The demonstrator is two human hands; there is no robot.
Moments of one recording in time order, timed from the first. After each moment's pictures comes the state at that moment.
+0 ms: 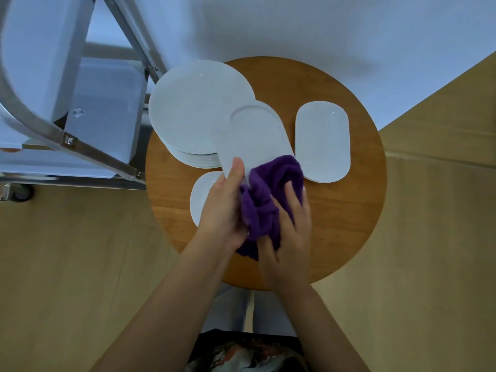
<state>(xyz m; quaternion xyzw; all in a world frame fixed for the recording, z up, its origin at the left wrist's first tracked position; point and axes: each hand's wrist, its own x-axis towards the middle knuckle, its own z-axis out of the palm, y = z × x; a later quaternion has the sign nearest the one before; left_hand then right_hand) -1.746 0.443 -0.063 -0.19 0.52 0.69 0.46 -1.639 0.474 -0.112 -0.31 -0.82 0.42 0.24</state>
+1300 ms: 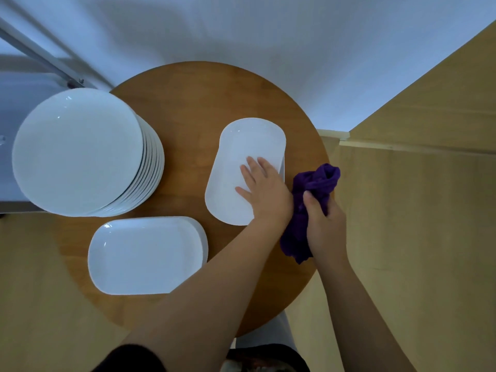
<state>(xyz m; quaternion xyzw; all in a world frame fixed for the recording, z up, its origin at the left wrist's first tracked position) -1.693 0.715 -0.199 0.15 0.93 0.10 0.32 -1.605 0.733 -0.163 -0.56 -0.55 0.60 0.14</state>
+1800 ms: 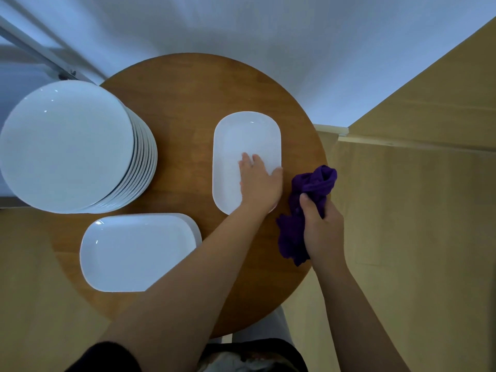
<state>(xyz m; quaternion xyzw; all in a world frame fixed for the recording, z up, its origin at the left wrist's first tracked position) -1.712 0.713 -0.196 0.09 0.89 0.23 0.39 -1.594 0.733 -0.167 -0.57 -0.56 0.60 0.12</state>
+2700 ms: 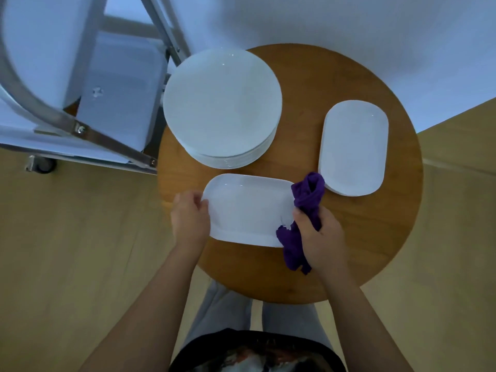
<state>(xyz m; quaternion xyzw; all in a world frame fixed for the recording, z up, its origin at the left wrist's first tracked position) -1.788 0.385 -0.180 -0.05 0.95 0.26 0.19 -1.651 0.545 -0.145 -0.46 -0.68 0.57 0.02</state>
